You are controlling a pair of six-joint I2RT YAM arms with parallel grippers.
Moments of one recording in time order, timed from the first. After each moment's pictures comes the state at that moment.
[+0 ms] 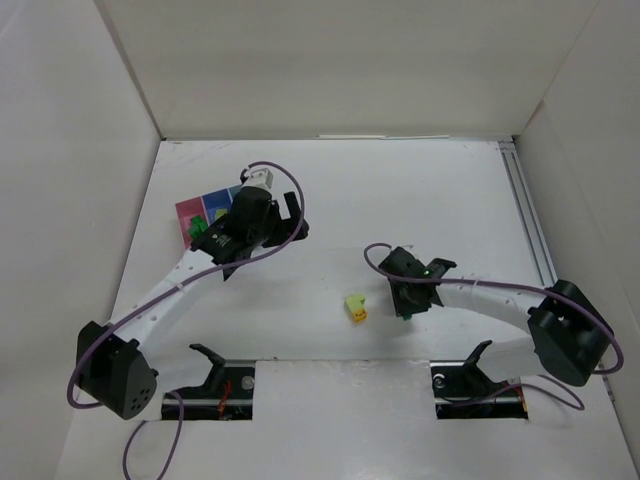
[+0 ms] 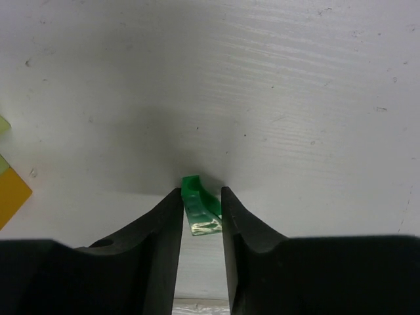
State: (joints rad) left arm -0.54 1.19 0.95 -0.41 -0.10 -0.61; right arm 0.78 1.35 0.69 -0.65 0.23 0.59
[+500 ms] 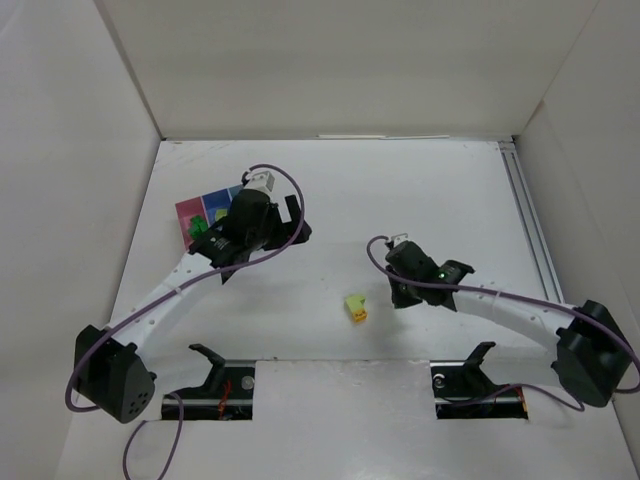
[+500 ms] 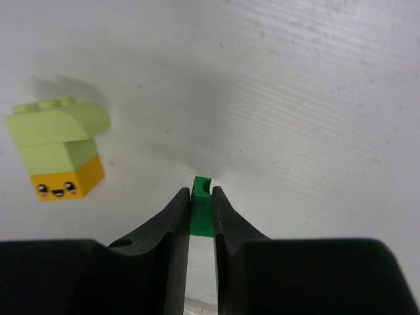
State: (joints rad) left arm -0.54 1.16 0.94 -0.41 -0.06 -0.62; right arm 0.78 1.23 0.70 -0.57 0.19 0.46
